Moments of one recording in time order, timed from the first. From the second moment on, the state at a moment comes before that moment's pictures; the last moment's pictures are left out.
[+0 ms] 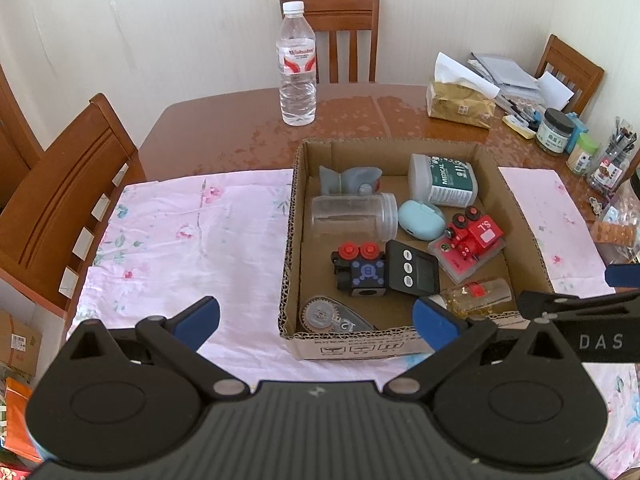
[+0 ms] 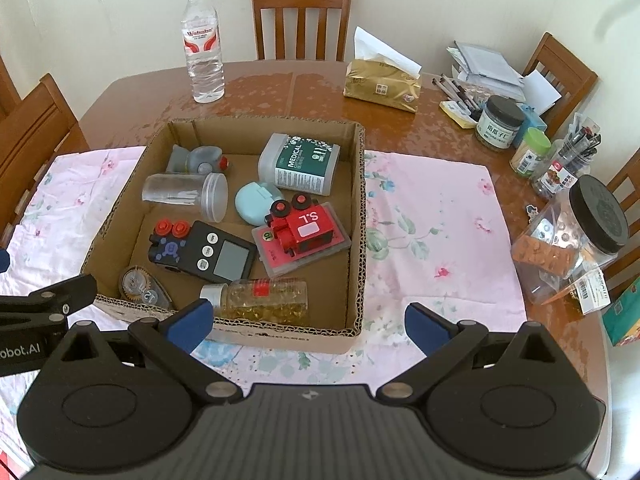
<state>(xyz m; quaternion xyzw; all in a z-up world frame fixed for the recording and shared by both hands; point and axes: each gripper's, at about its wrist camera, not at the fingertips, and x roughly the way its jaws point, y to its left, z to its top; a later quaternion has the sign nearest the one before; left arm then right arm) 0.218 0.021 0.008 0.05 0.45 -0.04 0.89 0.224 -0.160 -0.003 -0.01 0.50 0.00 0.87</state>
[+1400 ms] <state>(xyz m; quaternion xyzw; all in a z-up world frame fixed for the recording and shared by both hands) 0.214 0.021 0.010 0.04 0.46 -0.03 0.88 0.220 -0.159 0.001 0.00 0.50 -0.01 0.87</state>
